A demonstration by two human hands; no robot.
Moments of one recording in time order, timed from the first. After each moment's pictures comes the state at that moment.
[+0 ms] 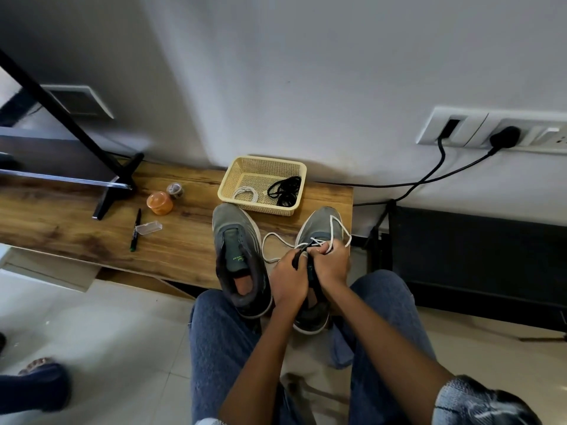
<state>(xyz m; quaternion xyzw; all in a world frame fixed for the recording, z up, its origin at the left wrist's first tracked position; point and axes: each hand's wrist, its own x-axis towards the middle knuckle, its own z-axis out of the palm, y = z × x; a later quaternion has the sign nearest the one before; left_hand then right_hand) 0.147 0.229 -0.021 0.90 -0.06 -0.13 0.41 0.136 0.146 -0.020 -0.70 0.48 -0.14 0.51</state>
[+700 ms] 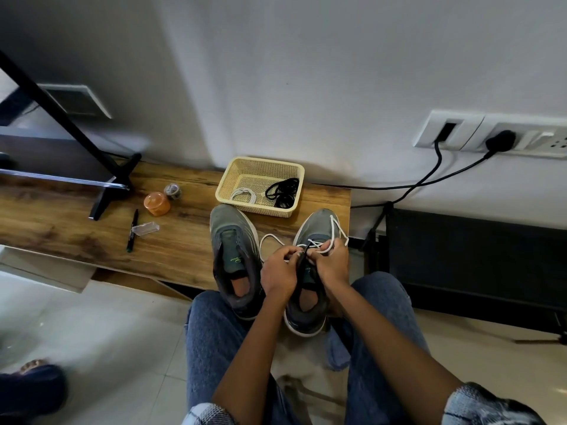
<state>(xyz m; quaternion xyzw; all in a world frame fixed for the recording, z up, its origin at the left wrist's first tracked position) 0.167 0.234 -0.021 0.90 -0.05 -0.16 0.40 0.132 0.137 -0.024 -0.71 0.43 -0.13 0.54</state>
